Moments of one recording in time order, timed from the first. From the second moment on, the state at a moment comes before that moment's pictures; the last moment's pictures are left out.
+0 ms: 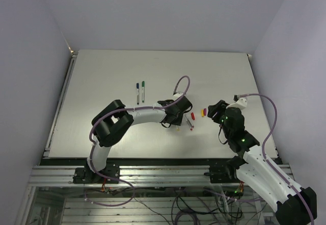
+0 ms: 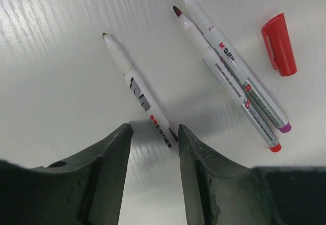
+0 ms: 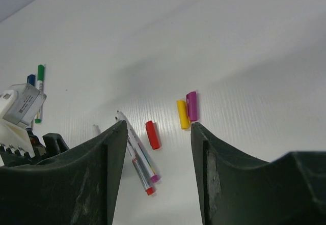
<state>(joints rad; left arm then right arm) -1.00 1.99 1.32 -0.37 -0.31 -0.64 0.42 0.68 0.38 -0.07 0.39 0.60</state>
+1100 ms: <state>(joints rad) -0.97 1.94 1.28 -0.53 -0.36 -0.48 0.42 0.68 0.38 -0.09 0.35 0.65</state>
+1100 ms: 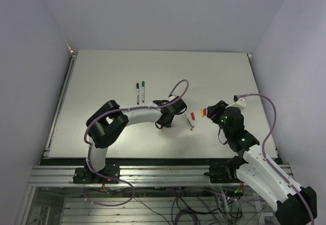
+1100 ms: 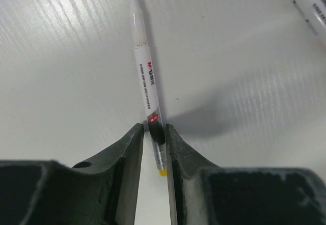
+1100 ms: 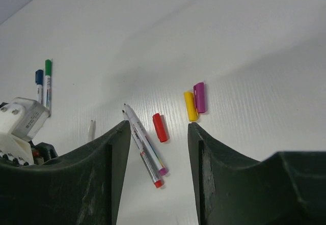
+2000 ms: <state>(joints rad) -0.91 1.78 1.08 -0.38 -0.19 -0.47 0.42 1.13 0.60 -0.17 0.35 0.53</state>
